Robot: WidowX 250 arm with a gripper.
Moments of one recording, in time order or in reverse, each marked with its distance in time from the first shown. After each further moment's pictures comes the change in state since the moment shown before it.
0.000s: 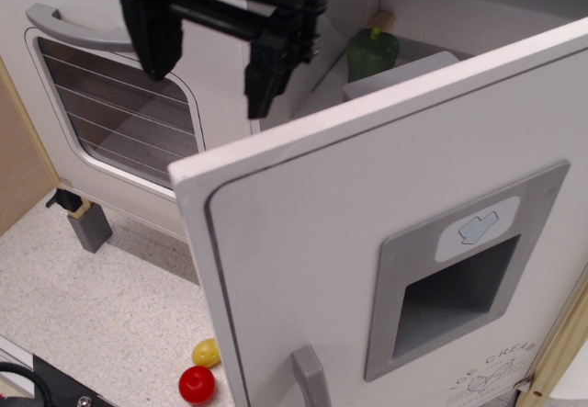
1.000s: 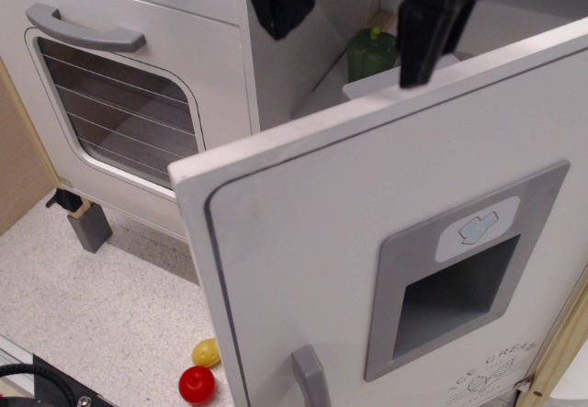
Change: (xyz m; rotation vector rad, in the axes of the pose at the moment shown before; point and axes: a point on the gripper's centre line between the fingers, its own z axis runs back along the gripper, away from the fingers) arm -0.028 -0.074 0.069 -0.175 -0.063 -0.205
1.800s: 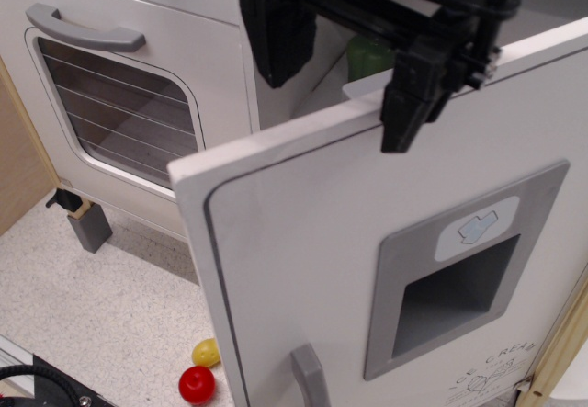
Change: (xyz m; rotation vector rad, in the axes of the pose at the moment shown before) arm -0.003 0.008 -0.022 0.079 0.000 -0.036
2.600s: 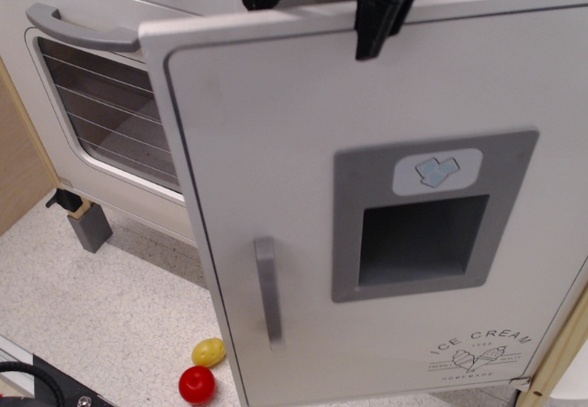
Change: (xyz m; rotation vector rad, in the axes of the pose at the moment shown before) arm 0.040 0.037 -0.007 0.027 0.025 0.103
